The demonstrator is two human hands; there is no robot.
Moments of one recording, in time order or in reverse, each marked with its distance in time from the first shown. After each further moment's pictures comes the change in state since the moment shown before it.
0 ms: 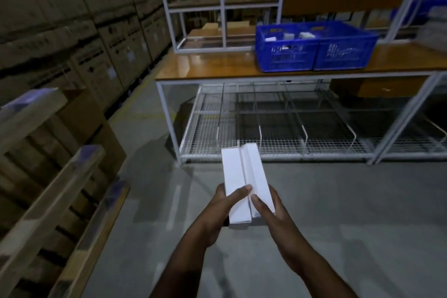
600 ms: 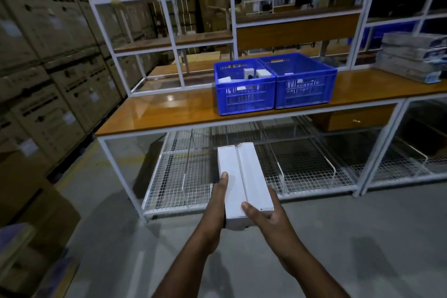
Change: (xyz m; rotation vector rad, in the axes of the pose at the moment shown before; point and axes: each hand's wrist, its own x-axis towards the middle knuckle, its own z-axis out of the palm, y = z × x) left_hand 0.278 0.132 0.140 -0.049 0.006 0.087; right_hand 0.241 -0.078 -0.201 0.002 0.149 -0.135
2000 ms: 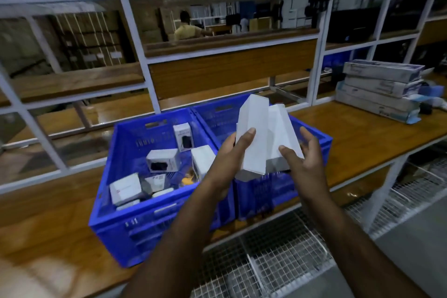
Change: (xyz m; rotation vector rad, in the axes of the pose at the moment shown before) left_hand 0.661 0.260 0.197 0.219 -0.437 0.266; right_hand 0.634 -0.126 -0.273 -0.110 0.665 -0.308
